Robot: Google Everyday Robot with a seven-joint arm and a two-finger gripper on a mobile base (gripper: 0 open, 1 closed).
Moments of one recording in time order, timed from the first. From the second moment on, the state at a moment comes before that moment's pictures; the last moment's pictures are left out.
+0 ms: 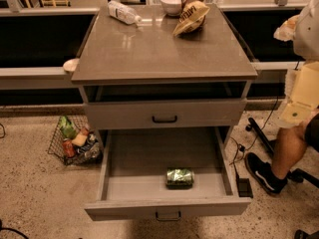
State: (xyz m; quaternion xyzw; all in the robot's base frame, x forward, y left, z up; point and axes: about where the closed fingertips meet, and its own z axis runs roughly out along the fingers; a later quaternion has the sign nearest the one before) arm 0.438 -0.214 0.986 -0.60 0.78 -0.05 0.17
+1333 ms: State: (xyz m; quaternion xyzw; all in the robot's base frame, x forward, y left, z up) arm 0.438 -0.137 0.906 -0.68 0.71 0.01 0.18
